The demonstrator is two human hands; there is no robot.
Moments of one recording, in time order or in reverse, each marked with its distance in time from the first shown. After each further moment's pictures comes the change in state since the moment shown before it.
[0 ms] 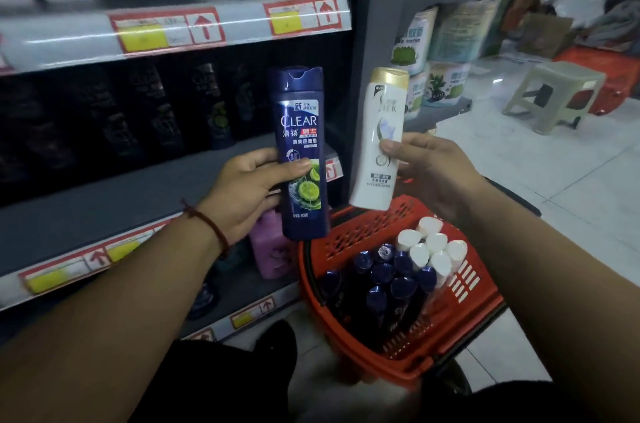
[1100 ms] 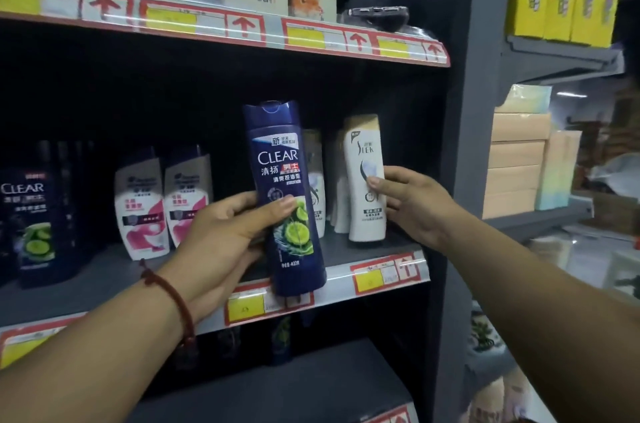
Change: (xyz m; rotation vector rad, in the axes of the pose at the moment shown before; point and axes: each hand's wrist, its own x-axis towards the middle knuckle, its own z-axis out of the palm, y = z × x) left_hand 0.033 0.229 -0.058 -0.065 0.208 0.404; right_hand 0.182 -0.215 0.119 0.082 -0.259 -0.325
